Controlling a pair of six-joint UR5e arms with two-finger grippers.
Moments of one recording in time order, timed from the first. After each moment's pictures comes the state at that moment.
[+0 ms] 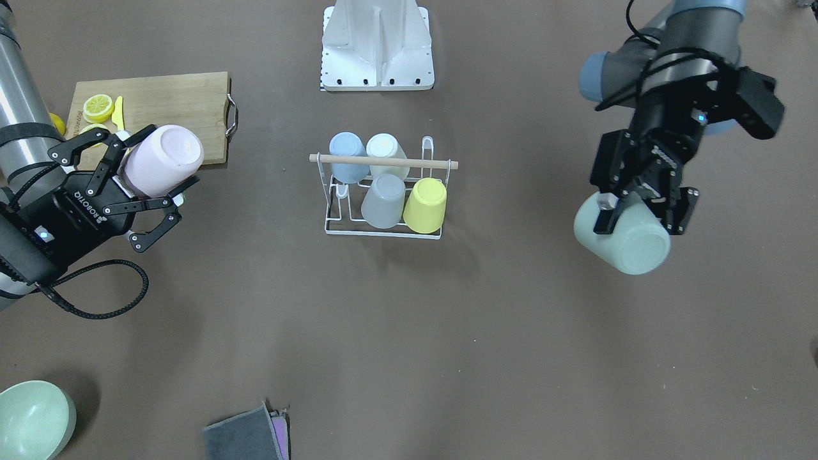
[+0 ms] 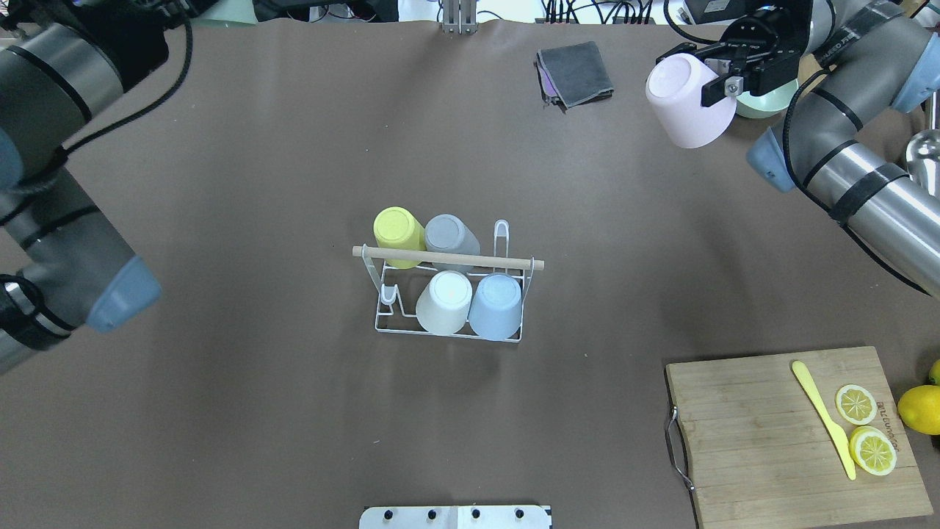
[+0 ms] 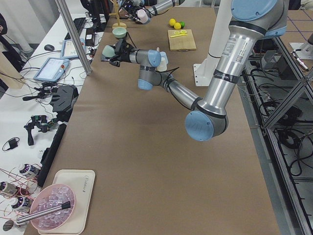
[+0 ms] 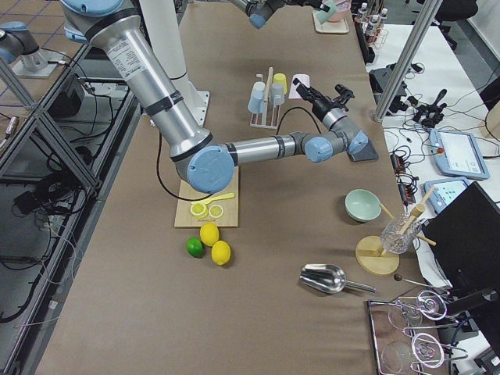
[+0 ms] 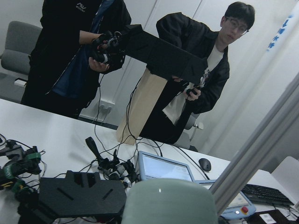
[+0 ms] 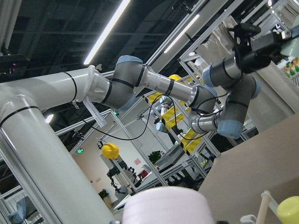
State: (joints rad) left arm -0.79 -1.96 -1.73 -2.81 -1.23 -1.17; right arm 1.07 -0.97 1.11 -1.34 3.96 -1.08
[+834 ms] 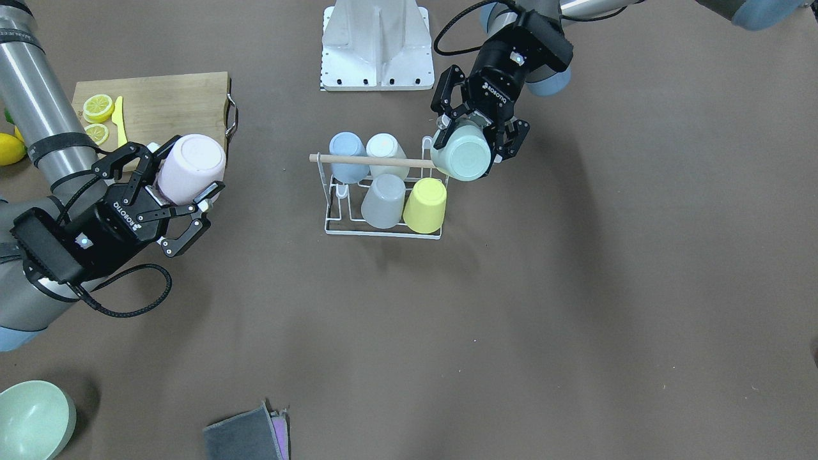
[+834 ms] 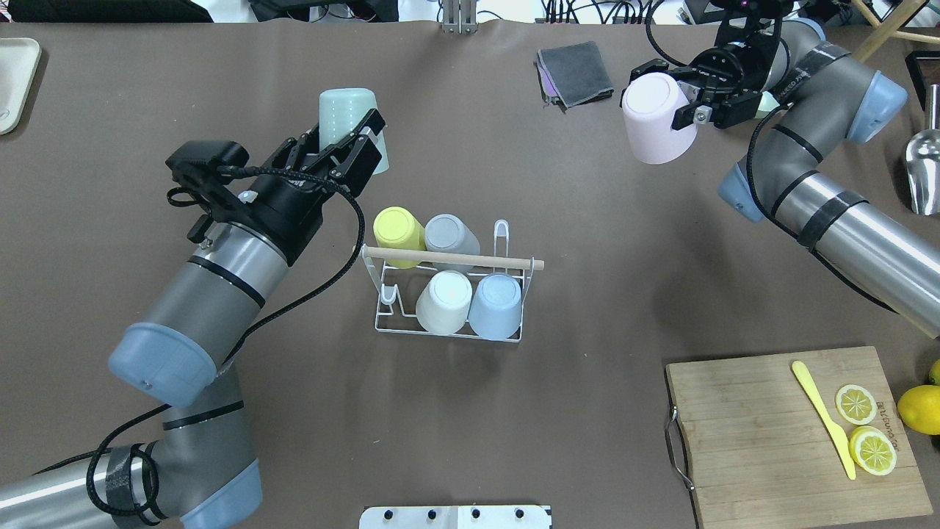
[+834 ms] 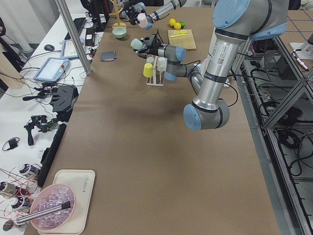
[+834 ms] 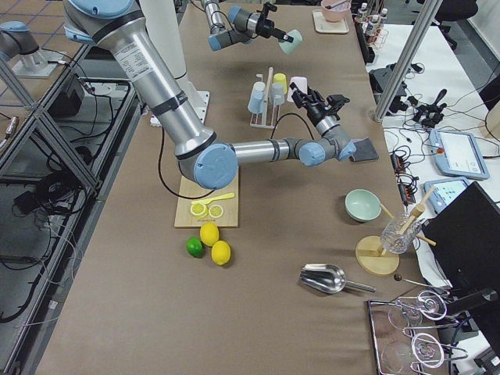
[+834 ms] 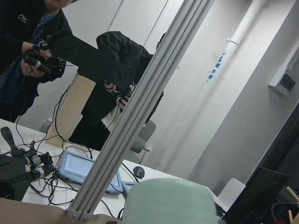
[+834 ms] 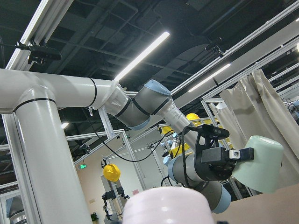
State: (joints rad) left arm -0.37 -2.00 -1.77 -2.85 -0.78 -1.00; right arm 0.99 -0.95 1.03 -1.35 4.07 -1.33
